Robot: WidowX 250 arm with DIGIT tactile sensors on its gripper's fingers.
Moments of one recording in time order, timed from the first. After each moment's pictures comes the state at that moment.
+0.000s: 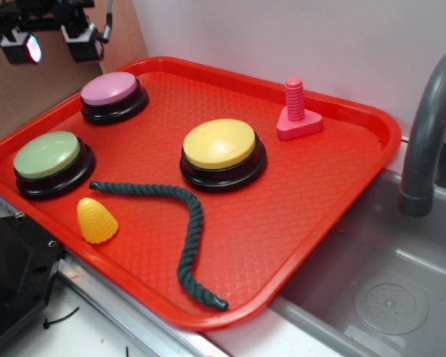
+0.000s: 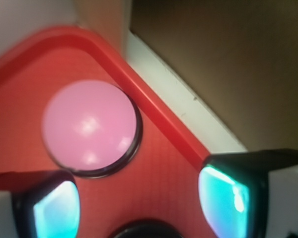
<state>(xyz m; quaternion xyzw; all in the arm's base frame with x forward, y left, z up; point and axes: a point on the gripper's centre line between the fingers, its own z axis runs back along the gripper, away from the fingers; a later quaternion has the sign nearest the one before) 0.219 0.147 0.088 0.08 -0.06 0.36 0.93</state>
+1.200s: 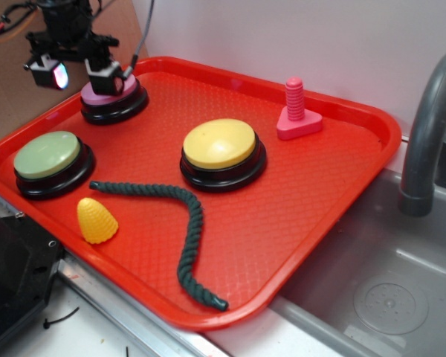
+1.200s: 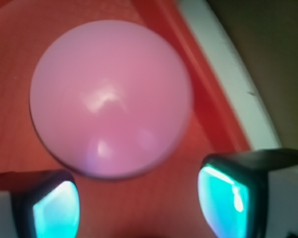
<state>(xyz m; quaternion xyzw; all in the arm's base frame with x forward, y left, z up) 0.224 0.140 0.078 0.07 -0.02 0.27 0.96</state>
